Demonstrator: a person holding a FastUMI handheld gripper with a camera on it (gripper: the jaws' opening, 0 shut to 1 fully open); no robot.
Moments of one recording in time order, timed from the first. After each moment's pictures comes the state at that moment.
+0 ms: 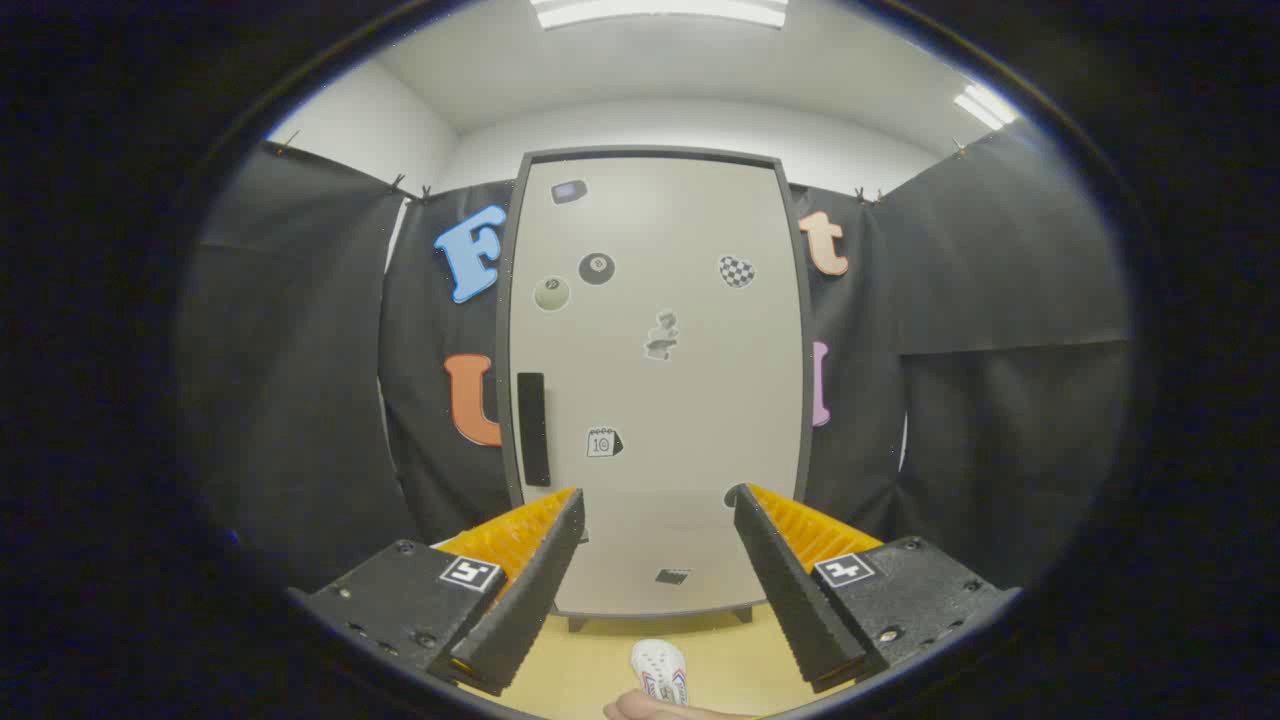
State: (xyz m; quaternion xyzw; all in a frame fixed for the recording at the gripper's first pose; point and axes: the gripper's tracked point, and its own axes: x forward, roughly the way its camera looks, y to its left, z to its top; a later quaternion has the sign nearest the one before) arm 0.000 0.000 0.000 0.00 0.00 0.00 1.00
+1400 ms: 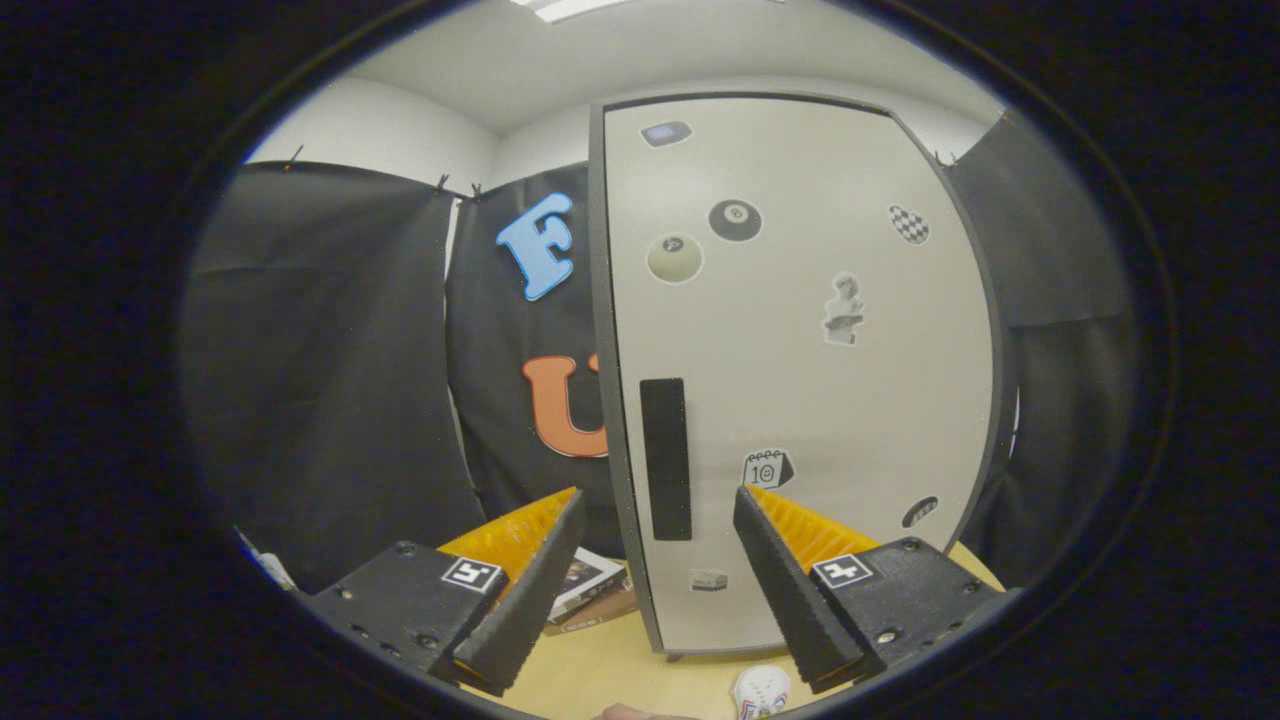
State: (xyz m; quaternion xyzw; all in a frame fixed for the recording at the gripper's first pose) arm 0.129 0.124 -0.002 0.03 0.03 0.11 0.99
